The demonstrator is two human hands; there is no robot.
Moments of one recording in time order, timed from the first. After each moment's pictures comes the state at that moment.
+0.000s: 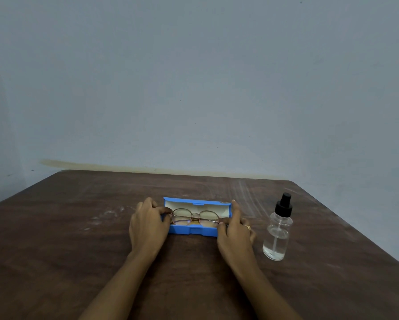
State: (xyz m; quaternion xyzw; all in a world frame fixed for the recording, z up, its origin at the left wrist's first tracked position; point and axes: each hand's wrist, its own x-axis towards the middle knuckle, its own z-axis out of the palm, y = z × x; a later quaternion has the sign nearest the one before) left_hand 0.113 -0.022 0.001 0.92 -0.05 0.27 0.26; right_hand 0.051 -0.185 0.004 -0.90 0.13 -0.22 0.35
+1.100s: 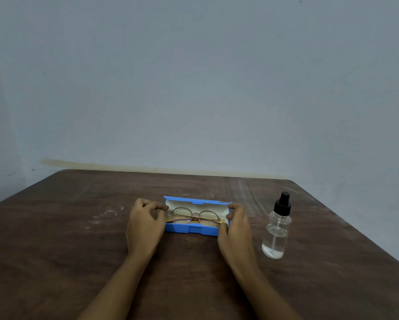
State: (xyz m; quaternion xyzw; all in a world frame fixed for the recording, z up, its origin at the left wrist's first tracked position) left_hand 0.103 -0.020 0.004 0.85 -0.02 0.28 0.45; right_hand 0.041 -0.182 0.007 -0.87 0.07 -0.29 0.40
